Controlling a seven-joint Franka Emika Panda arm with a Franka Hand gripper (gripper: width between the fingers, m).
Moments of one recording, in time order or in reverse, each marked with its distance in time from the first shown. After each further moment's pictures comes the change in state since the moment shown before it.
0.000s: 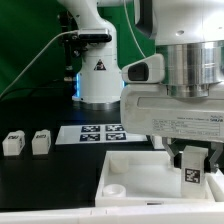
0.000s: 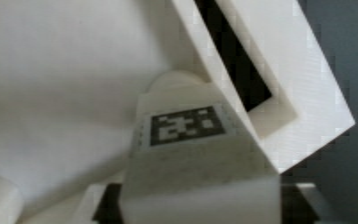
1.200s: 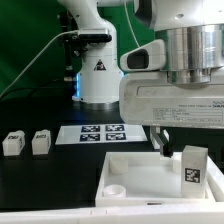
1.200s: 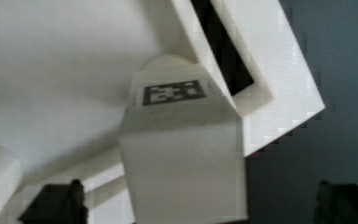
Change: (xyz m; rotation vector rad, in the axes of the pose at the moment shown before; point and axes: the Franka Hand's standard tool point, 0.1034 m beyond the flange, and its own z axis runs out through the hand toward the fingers) arm 0.004 -0.004 -0.017 0.019 0.013 -0.046
